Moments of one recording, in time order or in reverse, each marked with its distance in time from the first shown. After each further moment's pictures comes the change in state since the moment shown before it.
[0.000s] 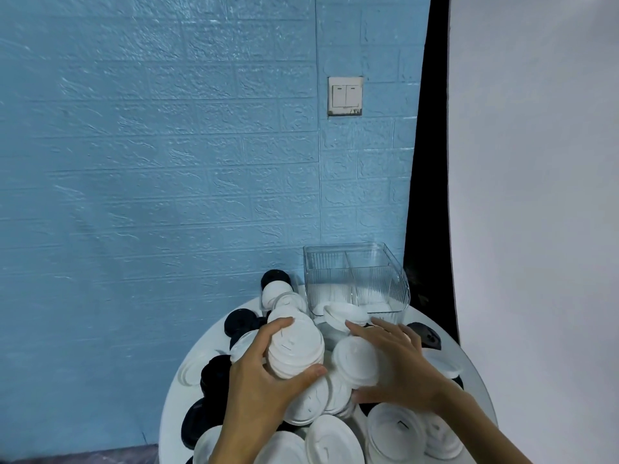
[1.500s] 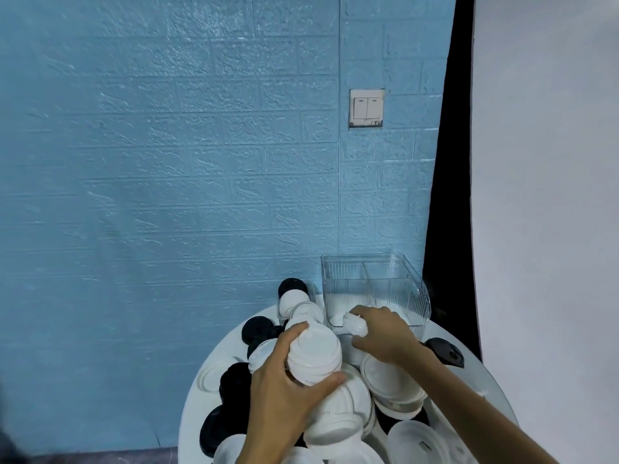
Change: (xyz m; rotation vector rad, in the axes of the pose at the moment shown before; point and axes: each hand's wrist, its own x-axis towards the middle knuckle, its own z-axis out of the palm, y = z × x) left_hand 0.005 -0.010 0.004 0.137 0.090 0.083; right_hand 0.103 -0.013 0.007 -0.157 0.006 0.221
